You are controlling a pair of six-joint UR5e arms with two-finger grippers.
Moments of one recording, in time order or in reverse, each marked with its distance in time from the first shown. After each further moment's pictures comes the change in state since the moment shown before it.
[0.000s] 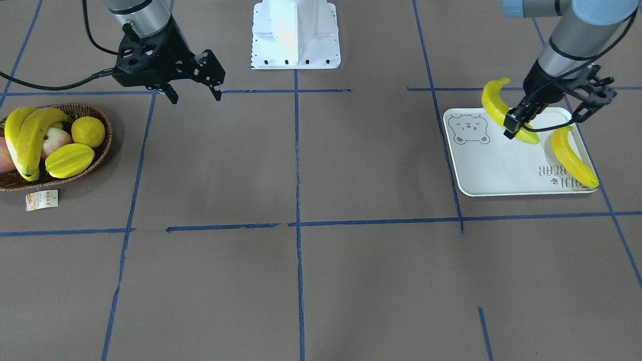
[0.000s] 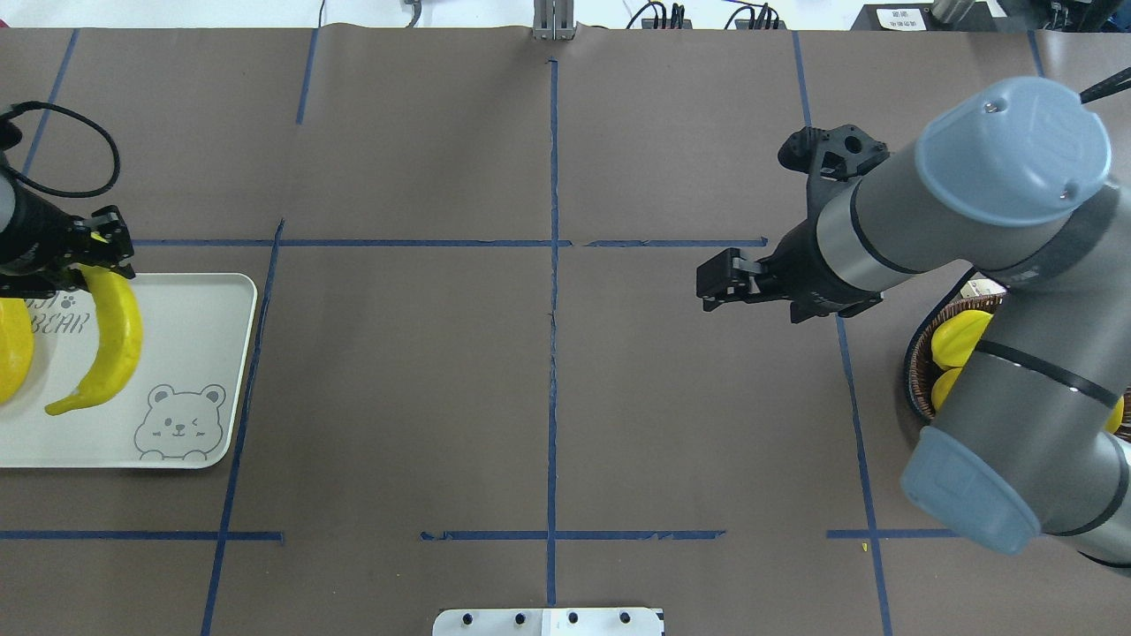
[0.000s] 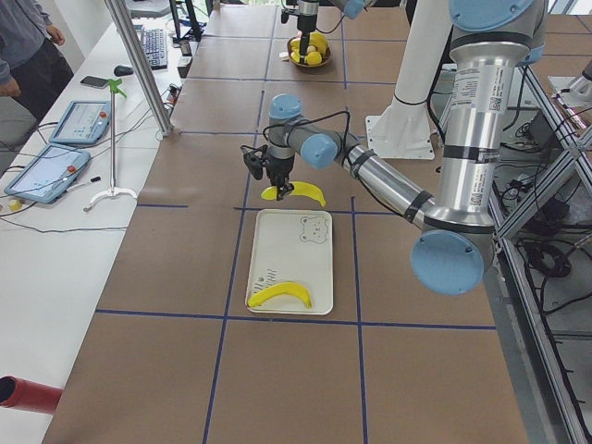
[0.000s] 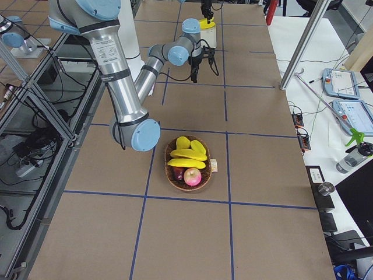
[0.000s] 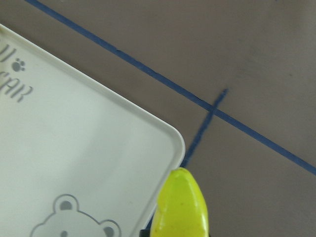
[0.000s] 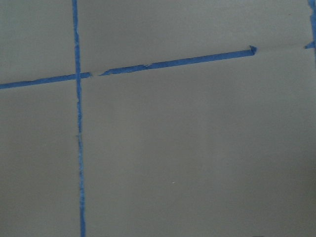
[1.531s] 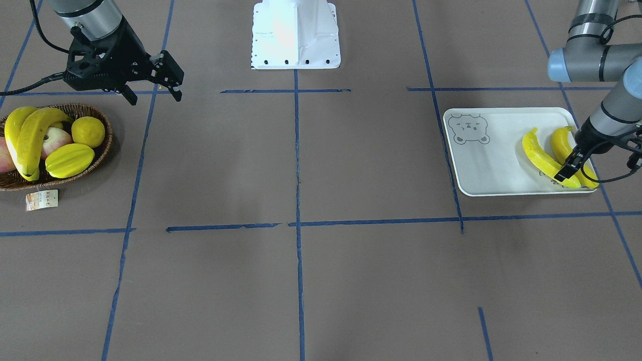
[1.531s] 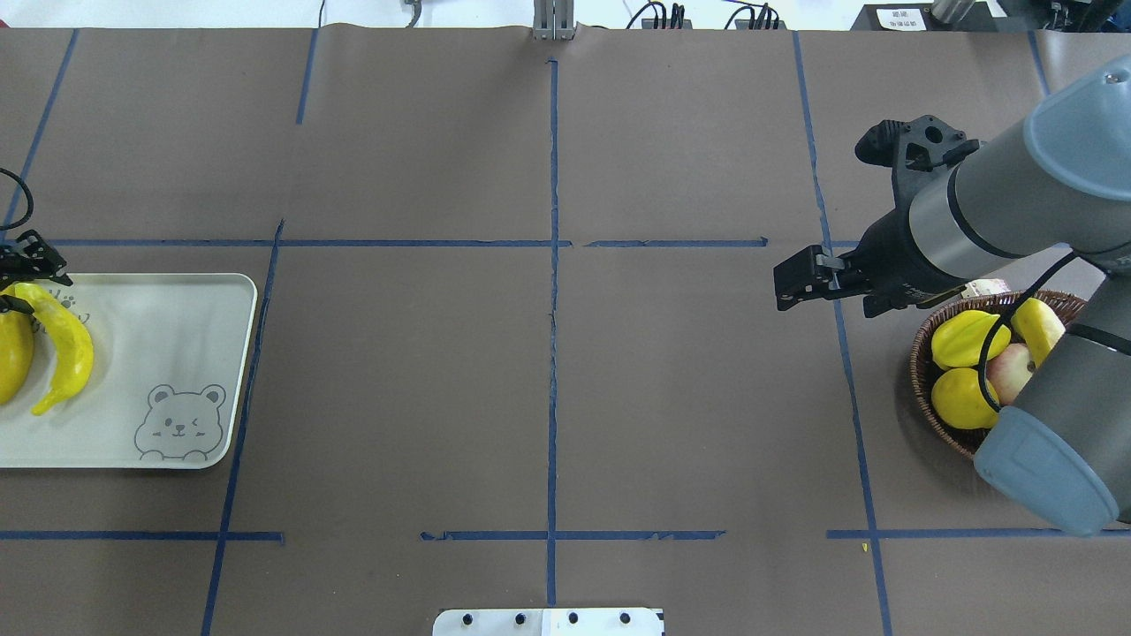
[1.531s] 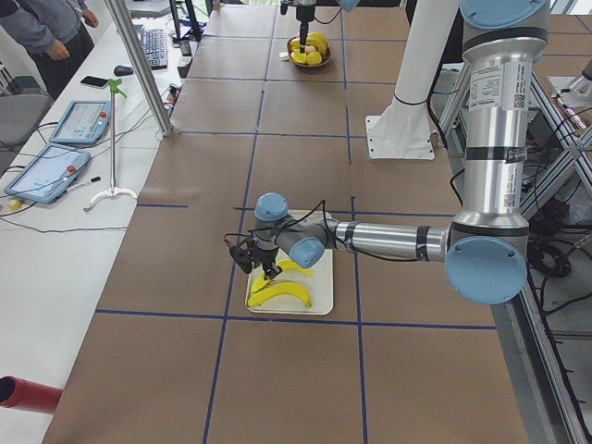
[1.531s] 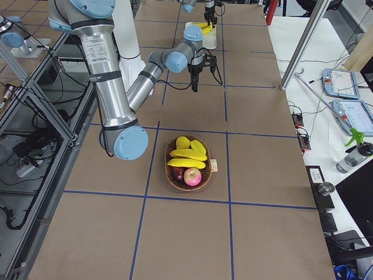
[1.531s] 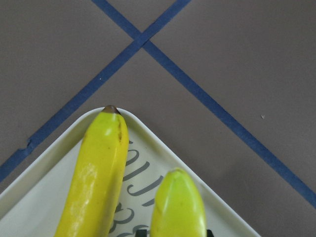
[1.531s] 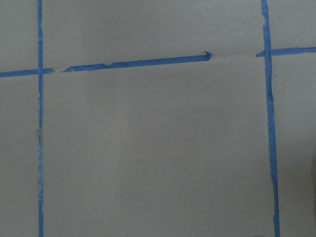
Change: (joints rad) left arm -0.061 0.064 0.493 -0.570 -0.003 -0.114; right arm 0.063 -0.092 0.035 -0.004 0.052 -0.088
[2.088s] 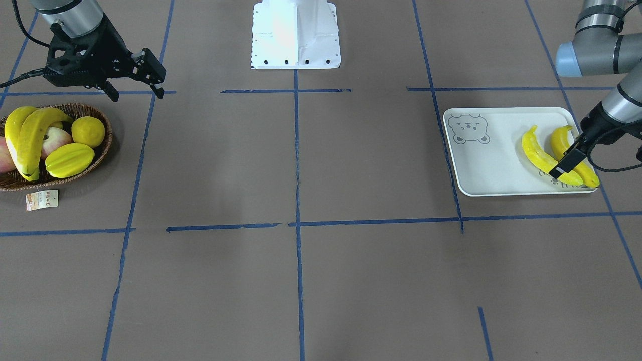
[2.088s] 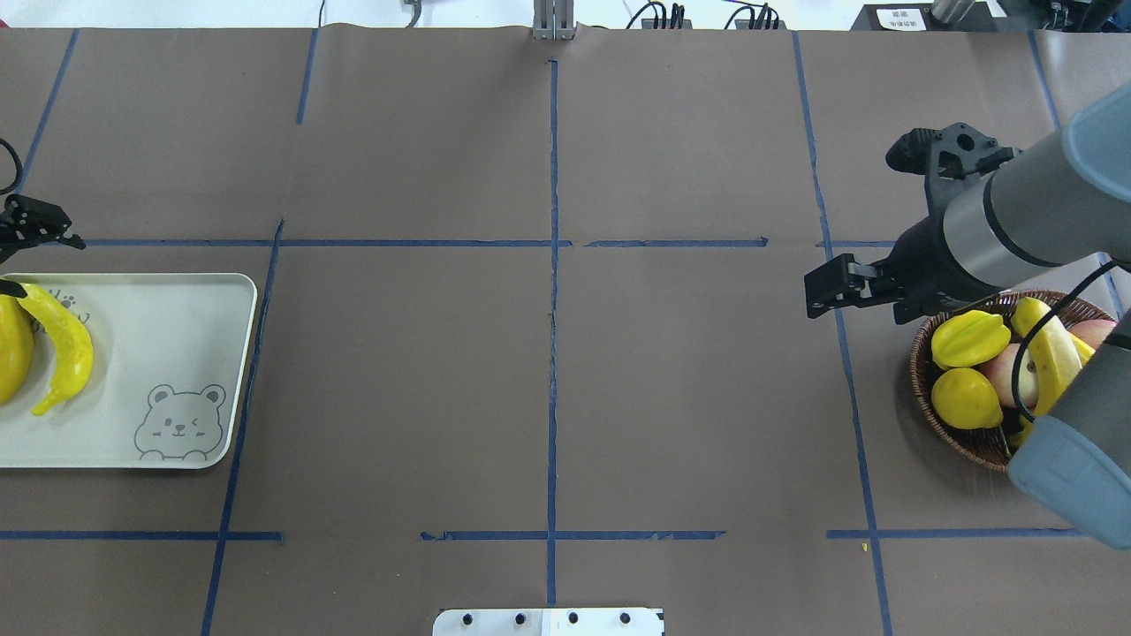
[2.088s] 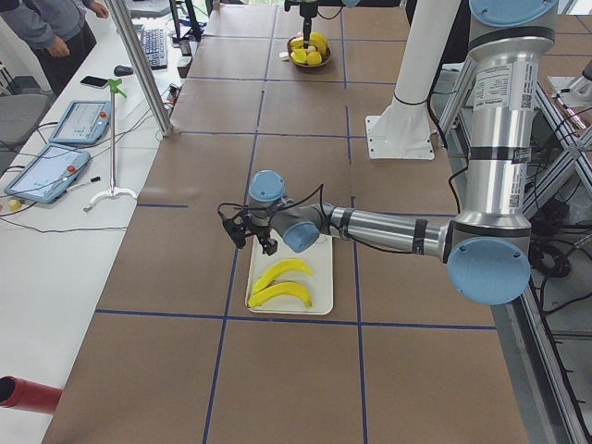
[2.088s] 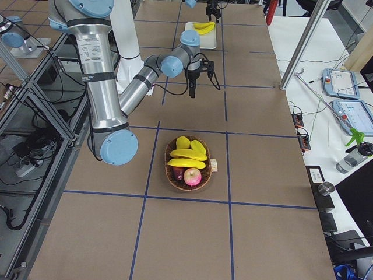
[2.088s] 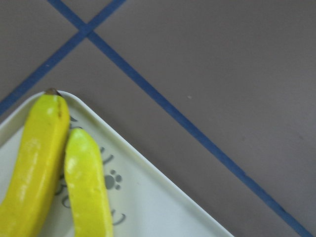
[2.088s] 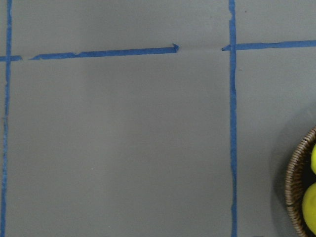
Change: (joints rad) left arm -0.067 -0.035 -0.131 -0.011 -0.166 -0.001; right arm 0.029 -0.133 0.063 0.005 0.002 -0.099
